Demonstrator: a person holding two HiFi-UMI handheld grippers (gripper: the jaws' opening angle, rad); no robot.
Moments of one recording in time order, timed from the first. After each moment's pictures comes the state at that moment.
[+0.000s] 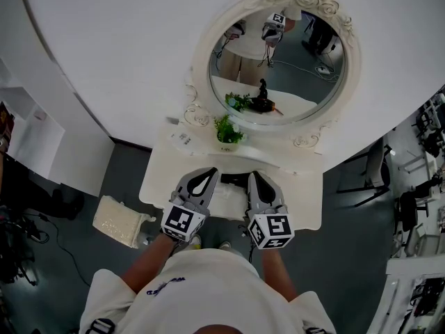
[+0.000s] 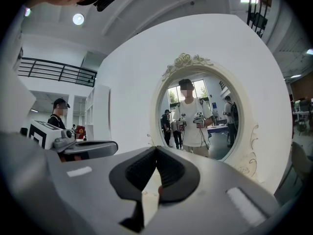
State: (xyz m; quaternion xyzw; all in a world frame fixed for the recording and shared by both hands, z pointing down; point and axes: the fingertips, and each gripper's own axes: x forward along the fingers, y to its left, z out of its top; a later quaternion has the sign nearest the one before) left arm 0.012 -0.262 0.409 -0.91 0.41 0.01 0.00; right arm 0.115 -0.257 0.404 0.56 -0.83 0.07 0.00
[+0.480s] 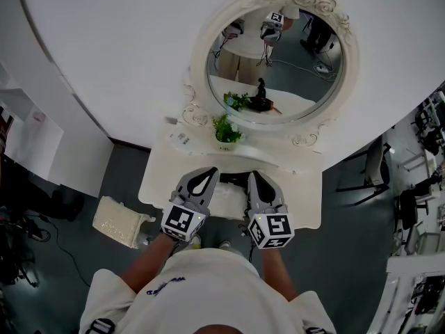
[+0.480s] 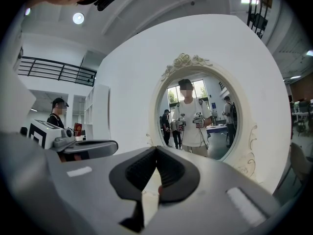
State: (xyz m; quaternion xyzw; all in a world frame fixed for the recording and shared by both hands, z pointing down) left arm 0.016 -0.260 0.405 -0.91 0.41 0.01 0.00; right arm 0.118 -0.255 0.404 0.56 -0.83 0.07 0.00
